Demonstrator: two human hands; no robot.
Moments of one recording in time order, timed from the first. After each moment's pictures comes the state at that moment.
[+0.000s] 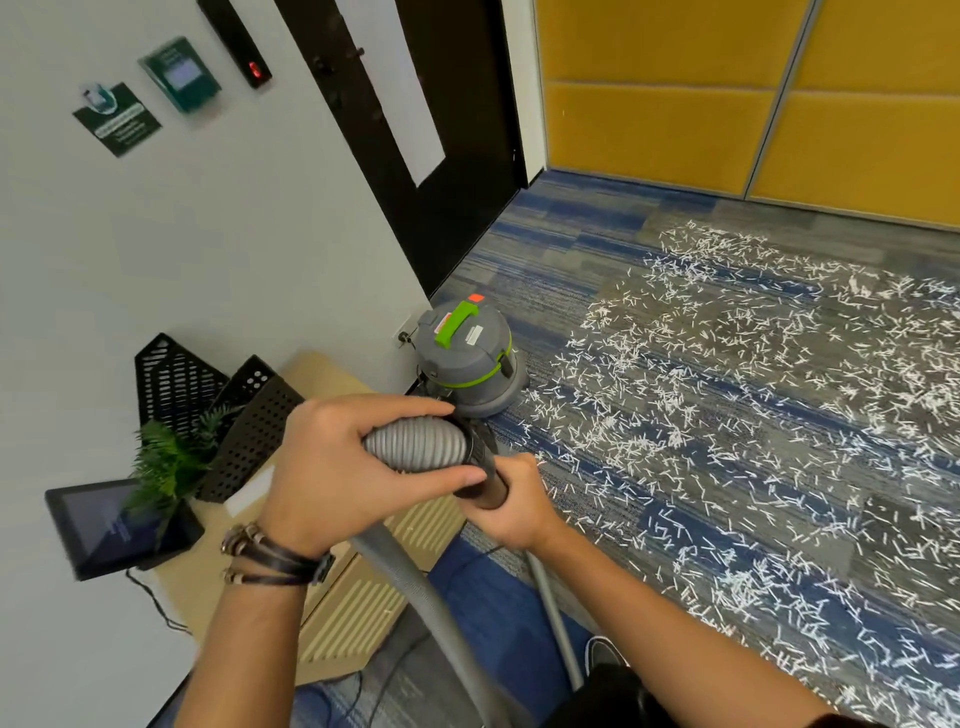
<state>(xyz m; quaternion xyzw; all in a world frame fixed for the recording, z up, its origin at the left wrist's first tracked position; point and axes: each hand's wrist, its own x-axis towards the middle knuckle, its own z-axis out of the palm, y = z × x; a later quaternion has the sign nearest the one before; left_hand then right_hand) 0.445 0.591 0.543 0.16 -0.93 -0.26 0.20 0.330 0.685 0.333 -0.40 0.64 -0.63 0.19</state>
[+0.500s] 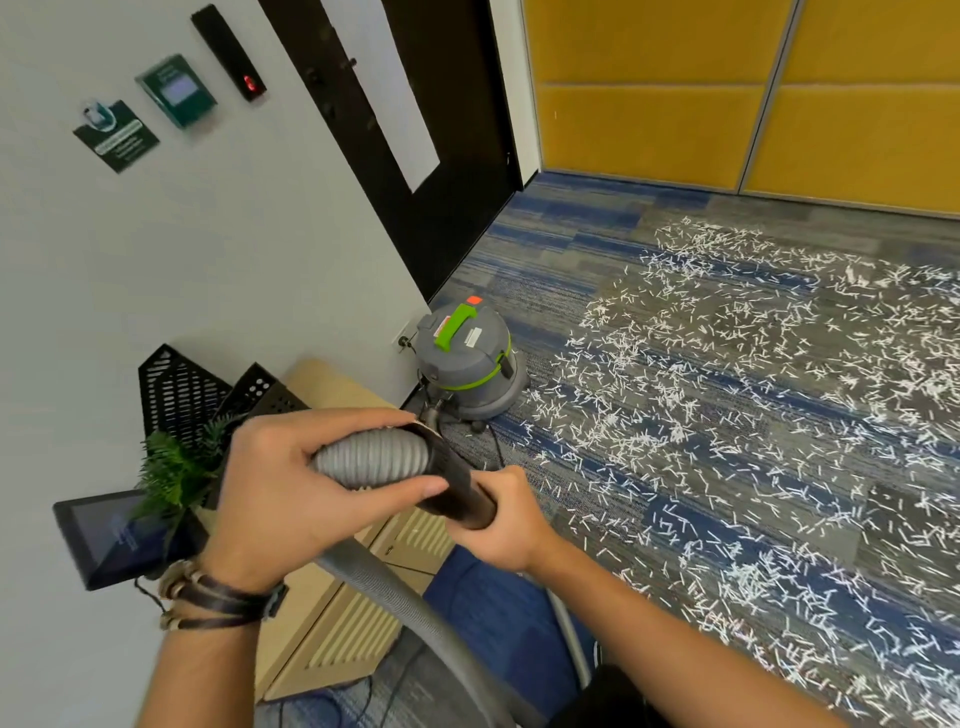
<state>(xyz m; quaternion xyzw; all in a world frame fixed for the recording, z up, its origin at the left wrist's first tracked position) 0.472 0.594 0.560 0.15 -0.93 -0.25 0.22 0.352 0.697 0.341 -0.42 0.63 -0.62 0.22</state>
